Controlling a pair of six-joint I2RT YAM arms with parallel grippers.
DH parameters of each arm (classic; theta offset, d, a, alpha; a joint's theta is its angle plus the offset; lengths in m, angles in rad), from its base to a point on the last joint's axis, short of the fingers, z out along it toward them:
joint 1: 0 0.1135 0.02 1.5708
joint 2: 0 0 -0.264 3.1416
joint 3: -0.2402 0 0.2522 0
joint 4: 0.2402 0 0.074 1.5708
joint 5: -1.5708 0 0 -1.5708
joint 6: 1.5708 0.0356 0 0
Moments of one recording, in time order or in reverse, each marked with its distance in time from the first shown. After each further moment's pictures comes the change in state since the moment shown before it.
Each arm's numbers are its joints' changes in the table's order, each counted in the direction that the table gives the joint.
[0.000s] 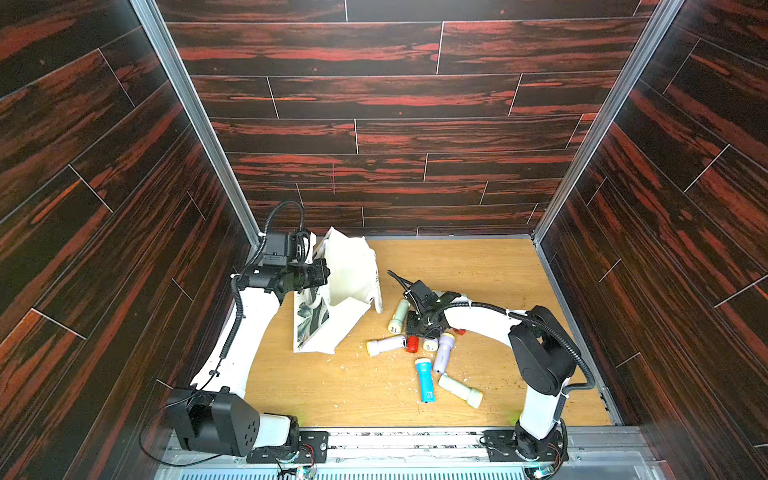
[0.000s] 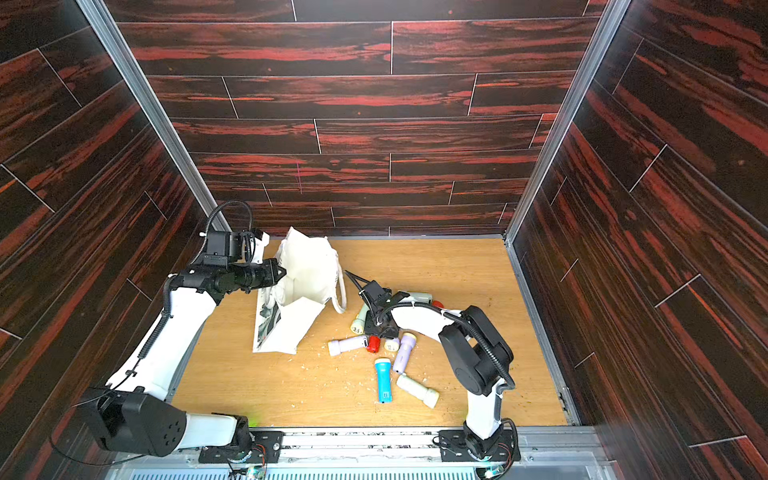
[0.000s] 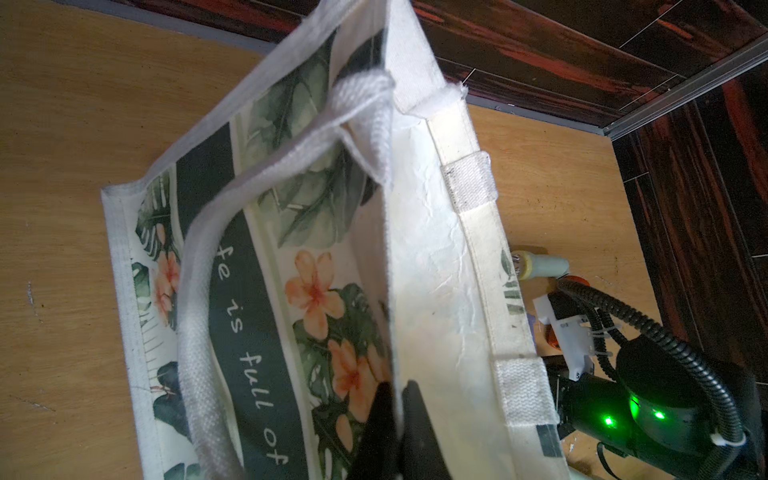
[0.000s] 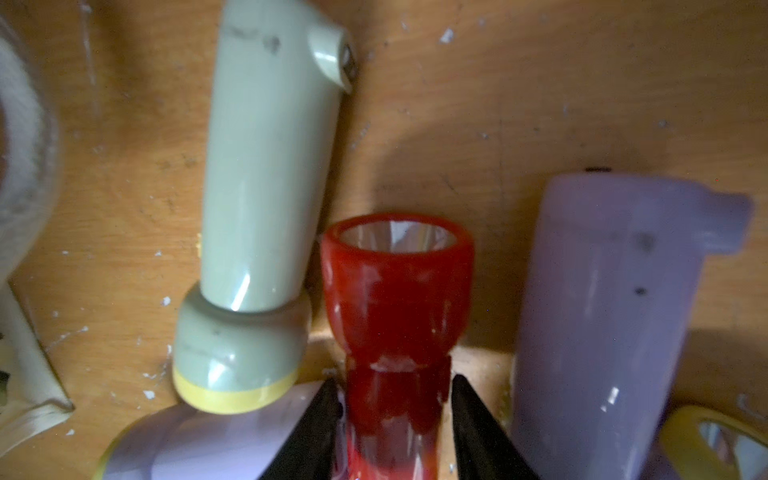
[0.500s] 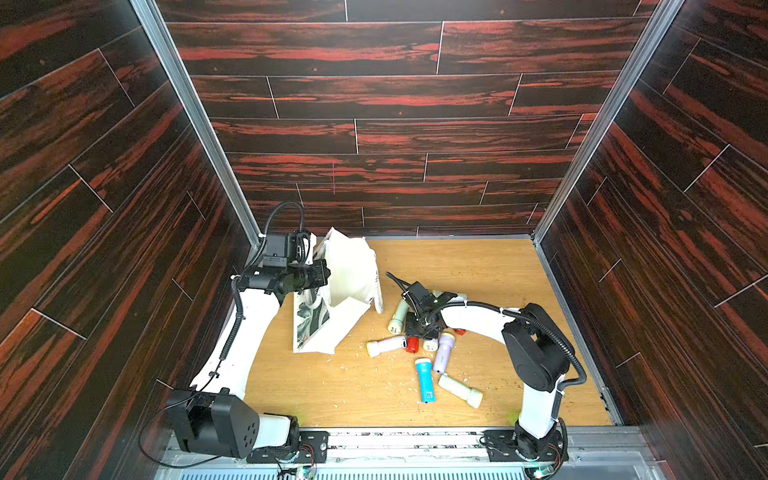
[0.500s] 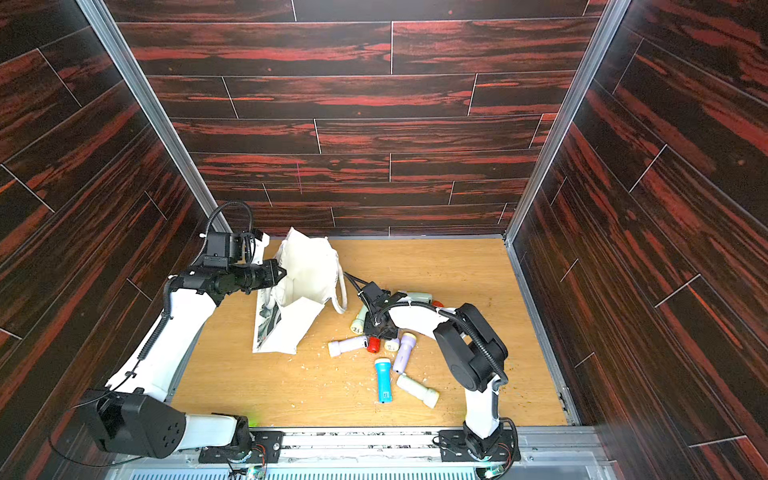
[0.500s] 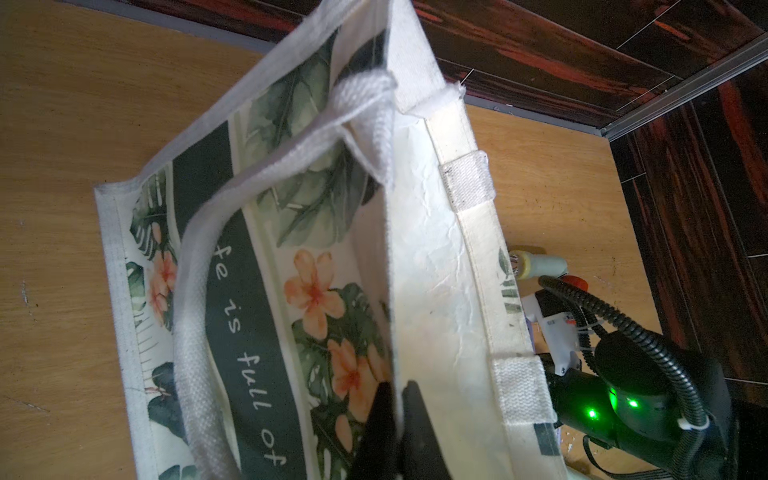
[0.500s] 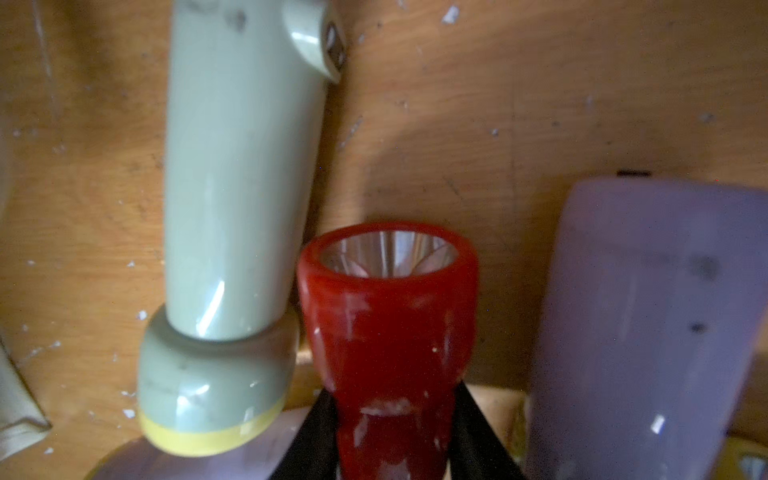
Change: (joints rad) left arm 0.000 0.008 0.013 -0.008 -0.003 -0.003; right arm 0.000 -0.033 -0.007 -0.005 0.003 0.003
